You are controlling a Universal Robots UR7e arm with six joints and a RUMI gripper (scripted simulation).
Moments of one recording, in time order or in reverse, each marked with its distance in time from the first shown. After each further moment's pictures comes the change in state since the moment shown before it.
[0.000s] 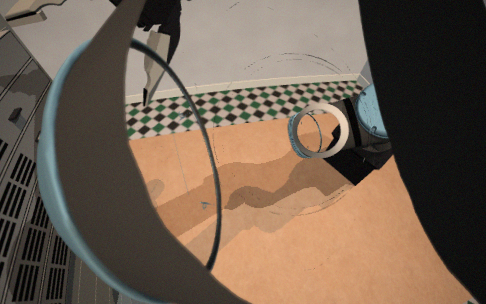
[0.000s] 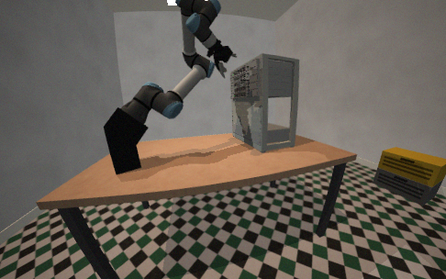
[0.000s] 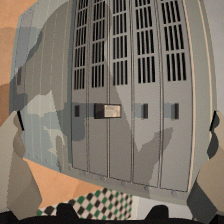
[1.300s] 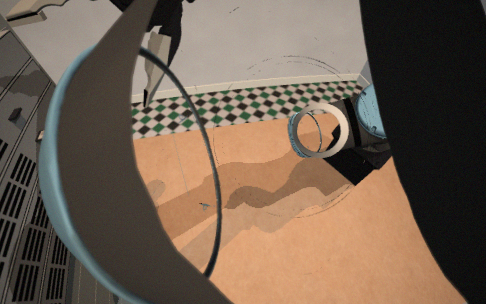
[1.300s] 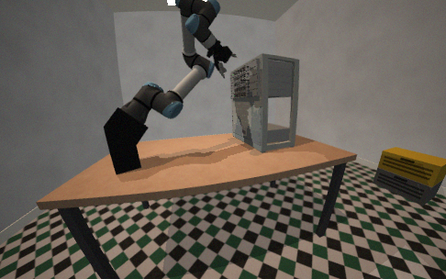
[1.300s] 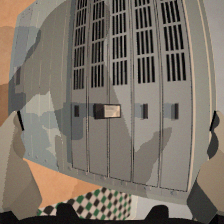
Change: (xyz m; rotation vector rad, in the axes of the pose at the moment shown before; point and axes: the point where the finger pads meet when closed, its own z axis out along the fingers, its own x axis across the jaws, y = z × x) arm -0.001 -0.001 0.000 -0.006 0.008 -0.001
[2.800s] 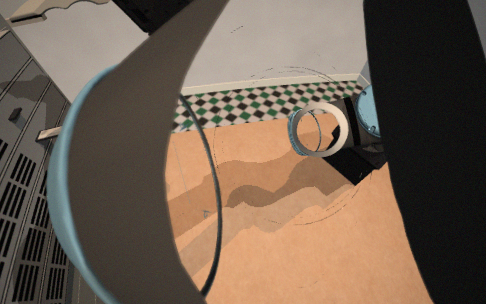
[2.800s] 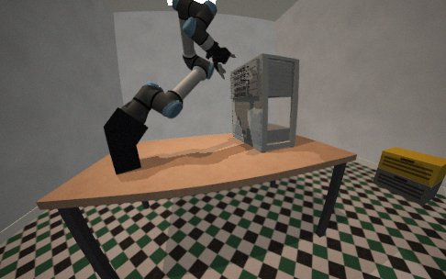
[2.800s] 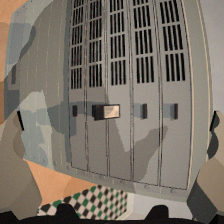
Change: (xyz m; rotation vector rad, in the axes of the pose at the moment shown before) arm -0.003 -0.003 0.001 -0.027 0.035 -0.004
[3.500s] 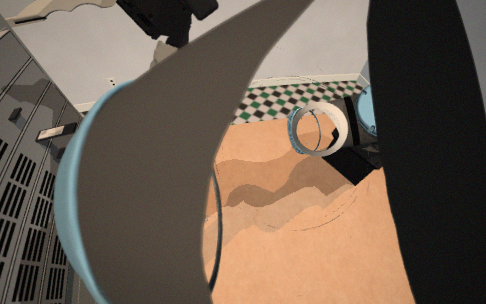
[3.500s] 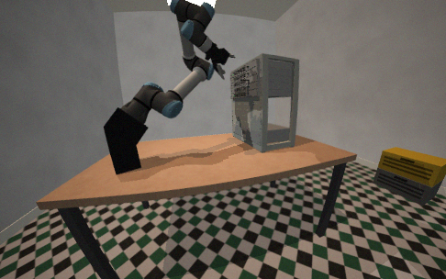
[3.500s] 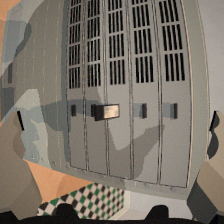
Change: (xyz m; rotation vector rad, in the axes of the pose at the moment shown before) arm -0.003 -0.002 0.001 -0.022 0.028 -0.004
